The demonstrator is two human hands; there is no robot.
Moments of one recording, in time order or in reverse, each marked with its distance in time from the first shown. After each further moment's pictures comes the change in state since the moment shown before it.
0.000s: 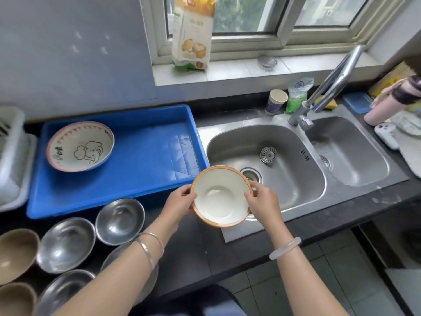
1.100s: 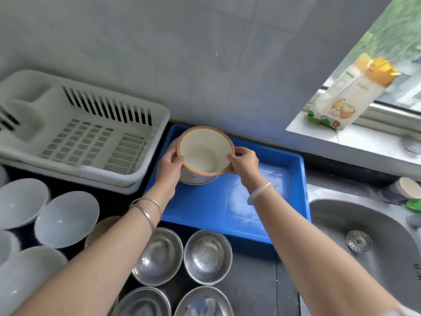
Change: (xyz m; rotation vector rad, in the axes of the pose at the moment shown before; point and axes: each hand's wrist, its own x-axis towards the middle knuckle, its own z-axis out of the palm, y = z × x) left_hand 0.080 0.026 -0.292 -0.397 0.594 0.306; right_hand 0.104 -0.316 0.231 0.361 -0.329 -0.088
